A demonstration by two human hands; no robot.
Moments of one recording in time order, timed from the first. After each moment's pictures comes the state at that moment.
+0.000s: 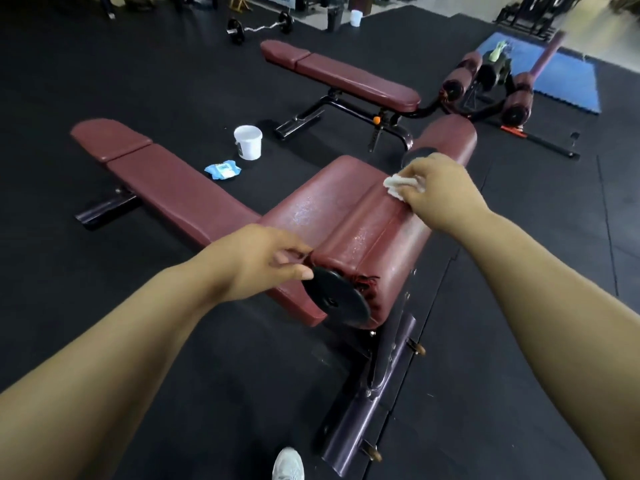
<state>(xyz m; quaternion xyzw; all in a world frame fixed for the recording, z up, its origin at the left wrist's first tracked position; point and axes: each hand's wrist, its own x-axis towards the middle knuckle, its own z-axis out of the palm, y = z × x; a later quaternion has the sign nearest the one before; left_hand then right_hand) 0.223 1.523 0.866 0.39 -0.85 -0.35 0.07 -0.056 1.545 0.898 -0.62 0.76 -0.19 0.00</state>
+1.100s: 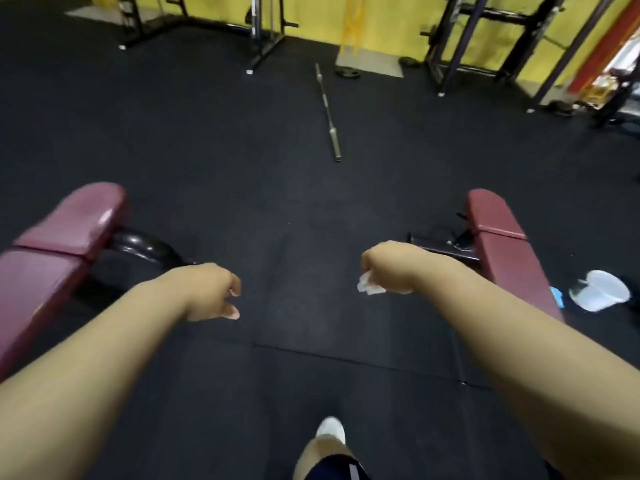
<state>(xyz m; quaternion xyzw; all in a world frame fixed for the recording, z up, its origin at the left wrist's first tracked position) 0.905 1.668 0.822 0.82 -0.49 -0.27 -0.12 0.721 1.442 0.846 -0.93 0.24 0.26 0.06</state>
